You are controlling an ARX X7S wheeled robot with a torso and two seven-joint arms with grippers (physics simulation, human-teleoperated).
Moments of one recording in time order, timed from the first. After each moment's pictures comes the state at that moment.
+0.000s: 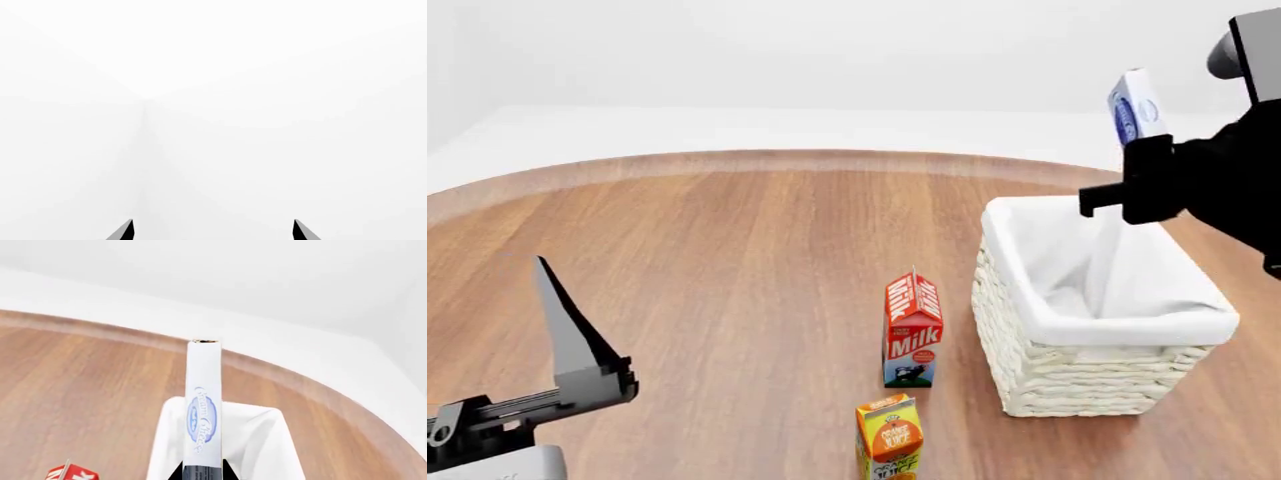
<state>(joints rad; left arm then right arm) 0.17 -0.41 0.02 0.65 0.03 0.18 -0.54 2.00 1.10 -1.63 -0.22 1.92 0.64 0.79</state>
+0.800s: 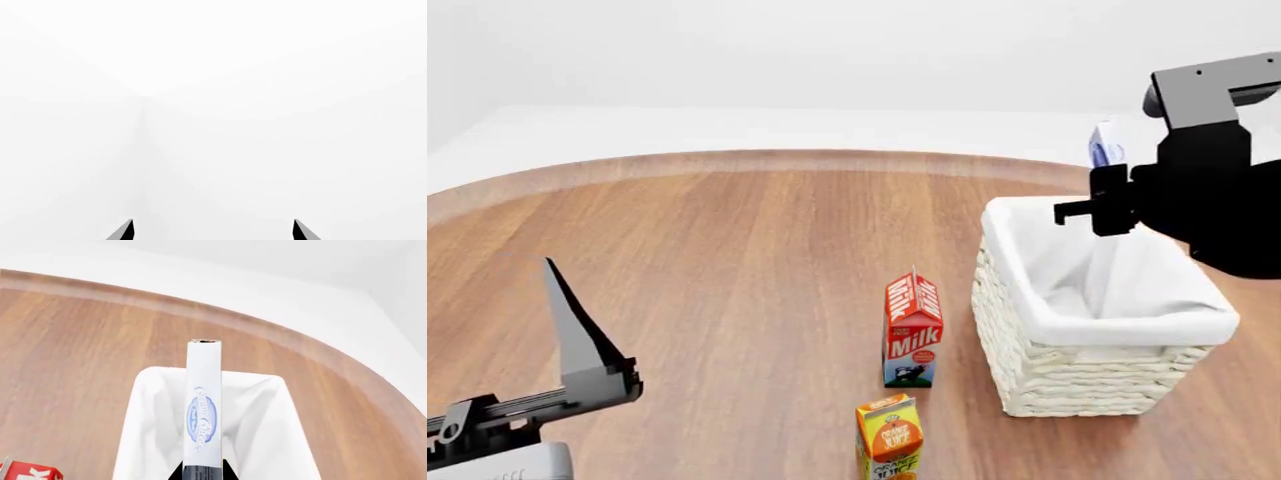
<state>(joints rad) 0.17 -0.41 0.03 0.63 0.03 0.18 -0.55 1.84 0.91 -1.70 0.16 1.85 0.62 0.65</state>
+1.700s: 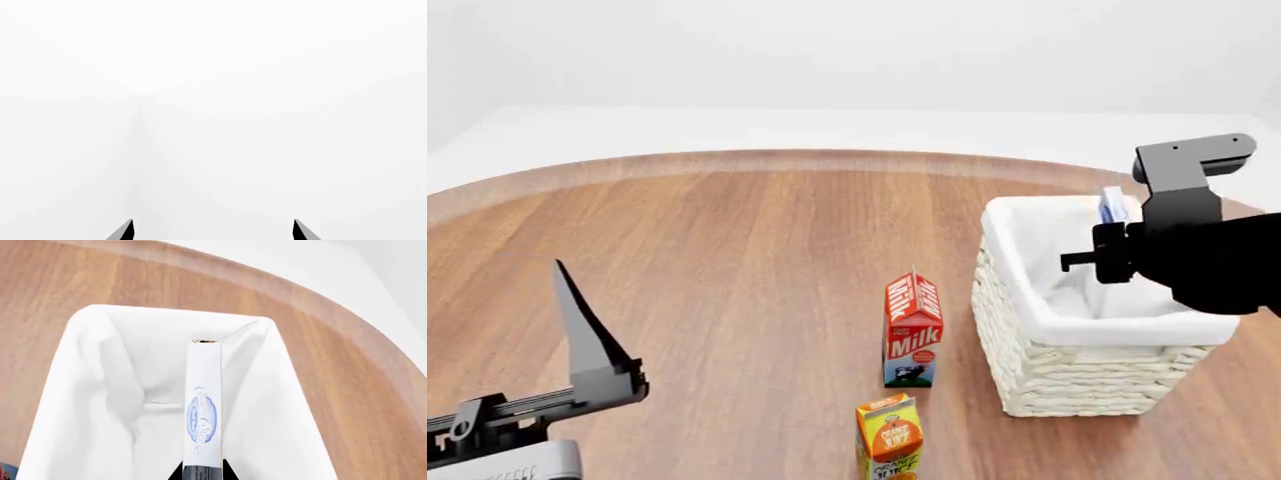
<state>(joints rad) 0.16 -0.42 0.04 0.62 0.03 0.18 -0.55 1.66 0.84 -1.76 0.38 1.78 0.56 0.56</state>
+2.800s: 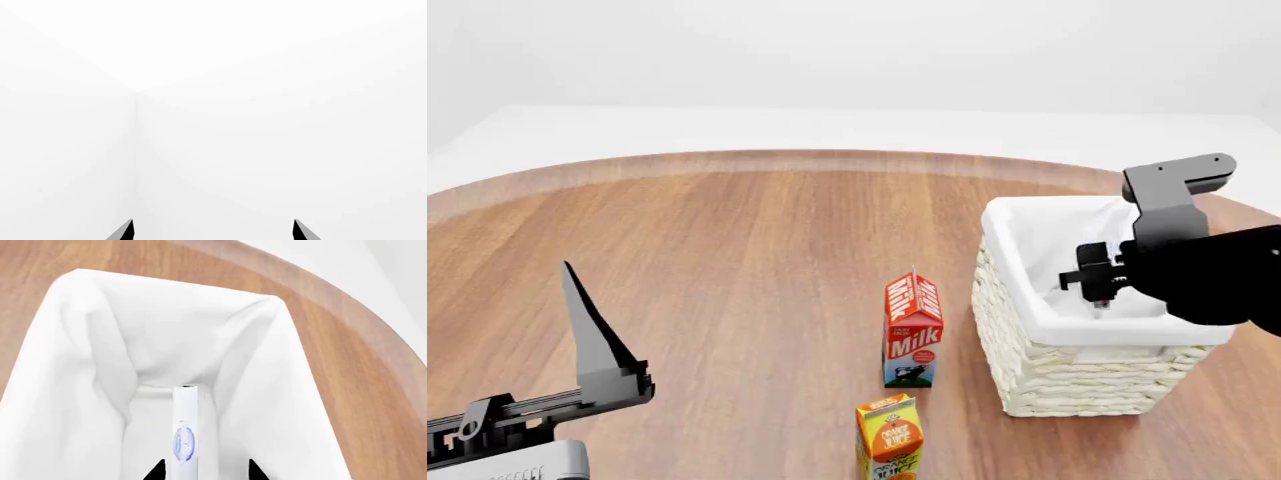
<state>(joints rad) 0.16 -0.43 0.06 0.61 0.03 0.18 -0.56 1.61 0.80 -1.78 0.47 1.73 0.57 0.48</state>
